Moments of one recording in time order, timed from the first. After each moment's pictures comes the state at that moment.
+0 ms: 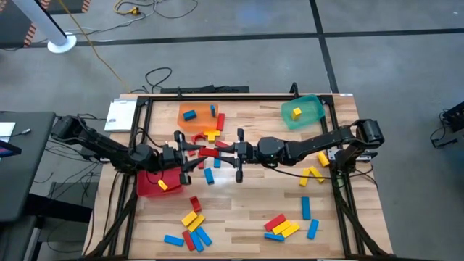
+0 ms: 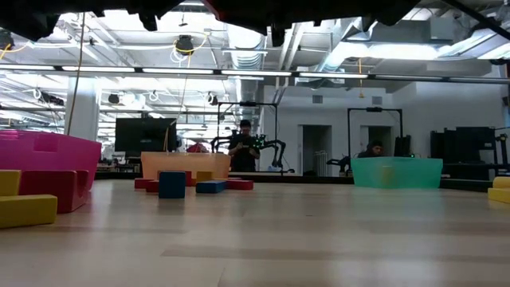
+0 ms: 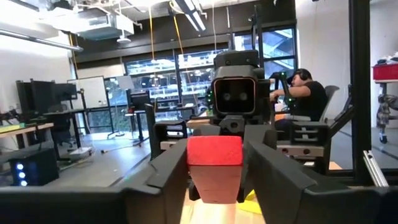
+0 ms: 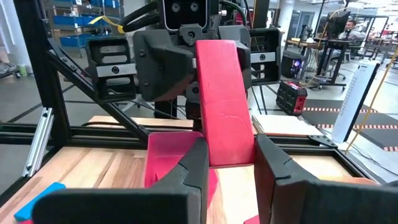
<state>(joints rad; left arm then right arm) -0.30 1.11 0.41 1.05 -0.48 0.25 0.10 1.67 1.02 0.64 0.15 -0.05</state>
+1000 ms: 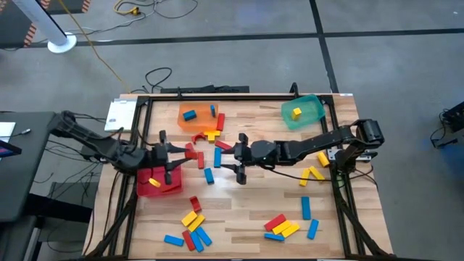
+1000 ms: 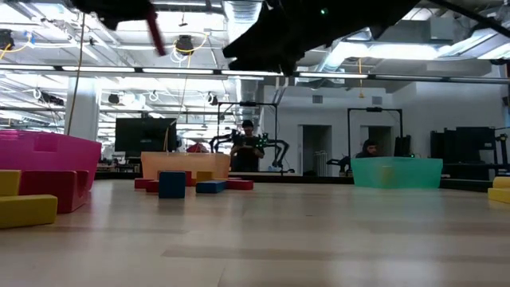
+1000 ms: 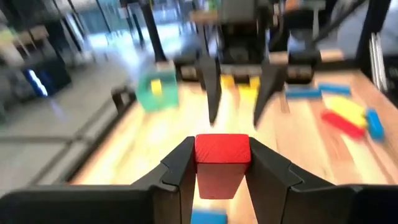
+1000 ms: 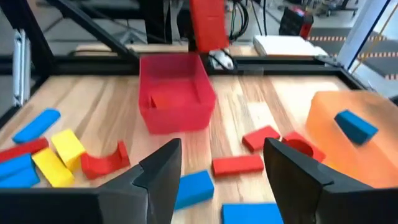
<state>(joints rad) -0.45 0.72 0.62 -0.15 -0.69 -0.01 0.10 1.67 1.02 0.33 0.16 0.03</state>
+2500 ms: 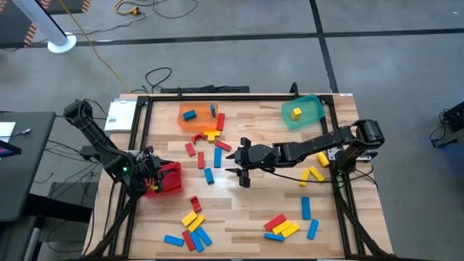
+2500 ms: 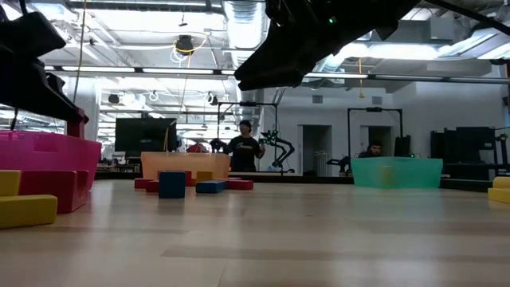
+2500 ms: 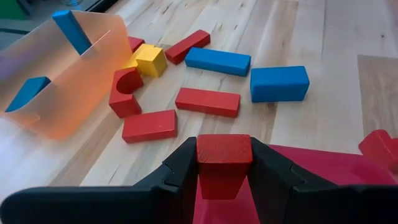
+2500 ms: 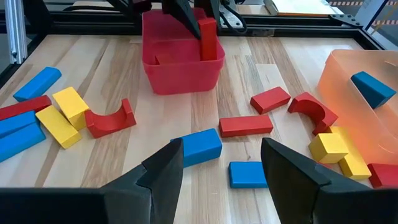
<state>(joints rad) -0.85 0.71 0.35 -0.68 -0.99 -0.89 0.12 1.67 1.02 0.18 0.16 0.05</state>
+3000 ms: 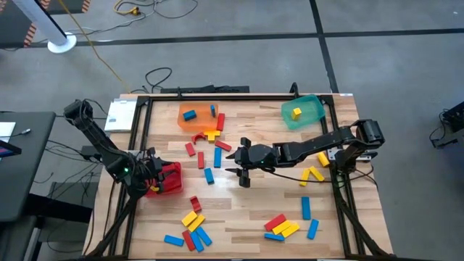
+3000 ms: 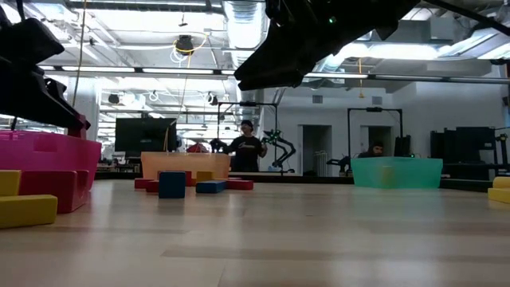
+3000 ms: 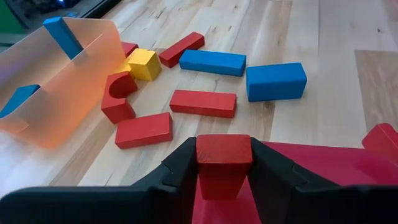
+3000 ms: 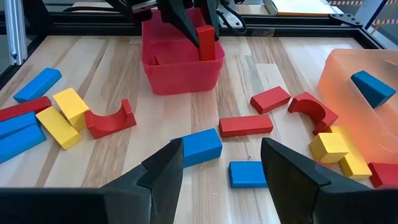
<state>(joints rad) -0.85 0.71 0.29 -0.56 -1.00 -0.80 0.12 1.67 1.02 0.18 0.16 0.06</state>
